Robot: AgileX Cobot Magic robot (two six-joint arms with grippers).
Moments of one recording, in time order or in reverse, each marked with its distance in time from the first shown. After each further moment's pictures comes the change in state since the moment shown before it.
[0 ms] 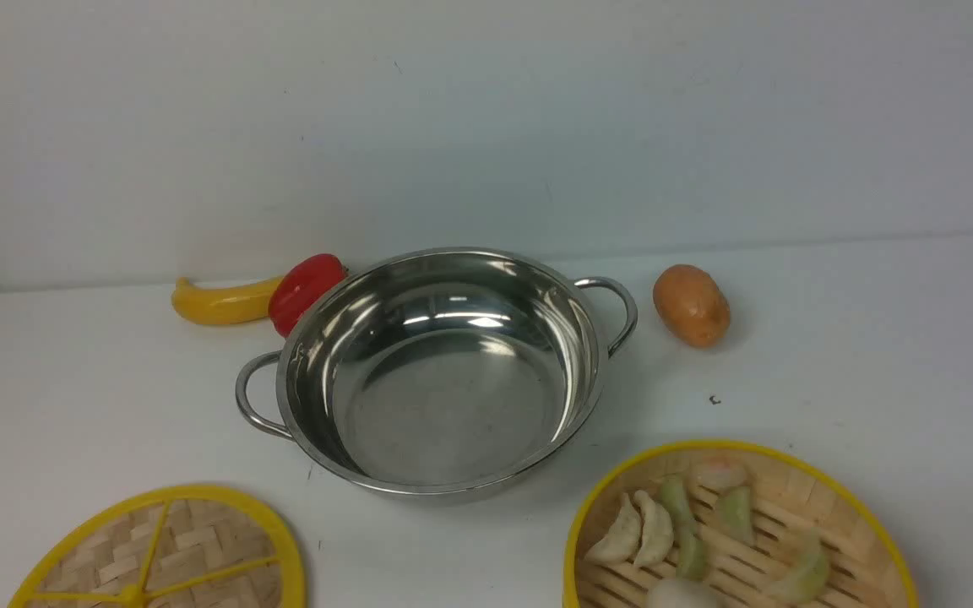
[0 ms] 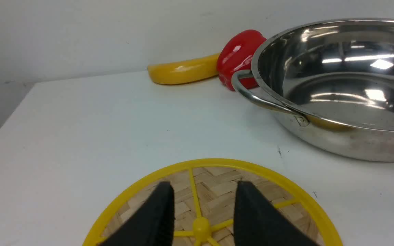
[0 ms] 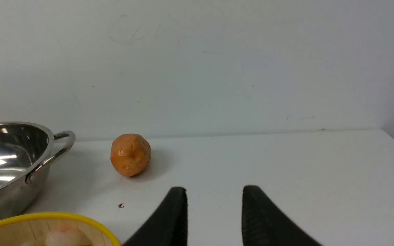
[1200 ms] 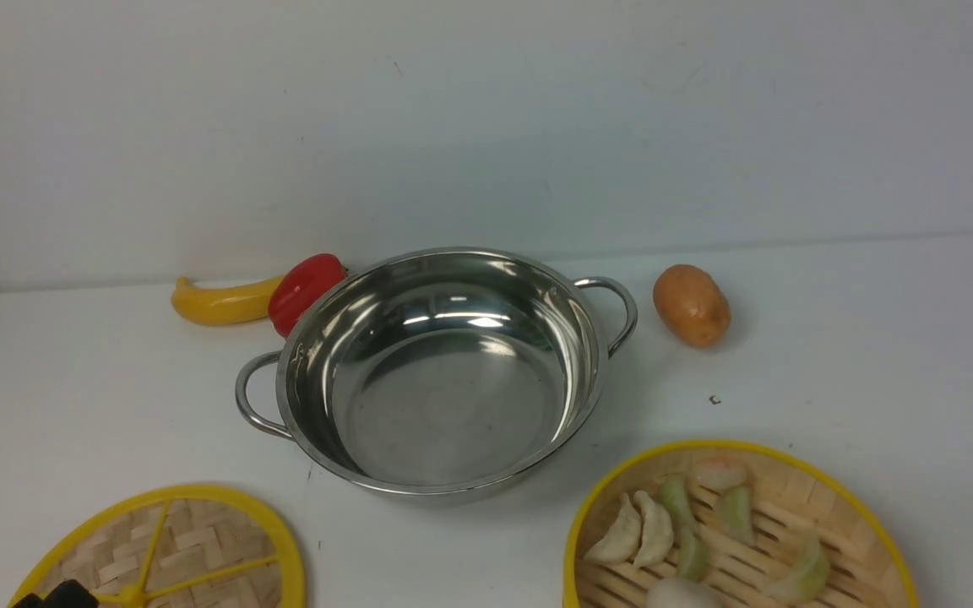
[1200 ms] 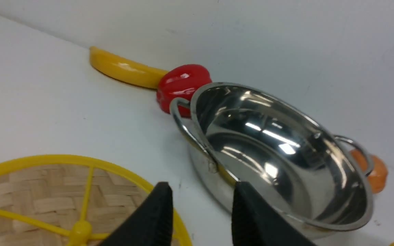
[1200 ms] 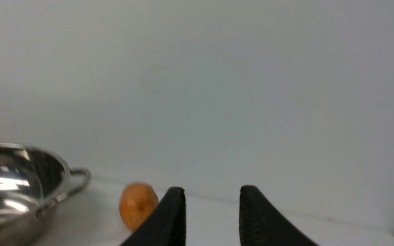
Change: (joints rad) right arm 0.000 0.000 0.000 -0.125 -0.245 -0.049; left arm 0.000 0.000 0.000 -0.509 -0.004 -0.092
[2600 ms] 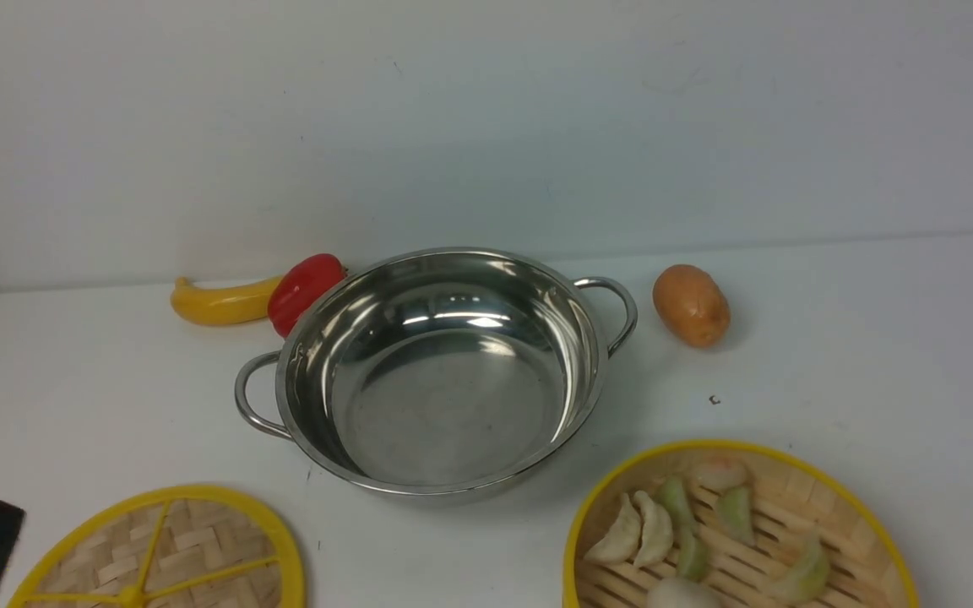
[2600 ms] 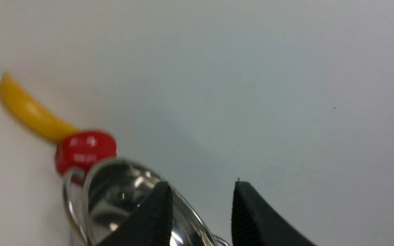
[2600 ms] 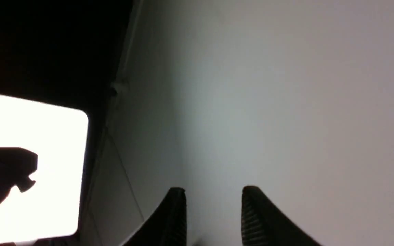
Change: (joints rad) right arm 0.000 0.007 -0.093 -0.073 -0.650 1.104; left arm 0.000 0.001 -0.155 -0.472 -0.064 0.236
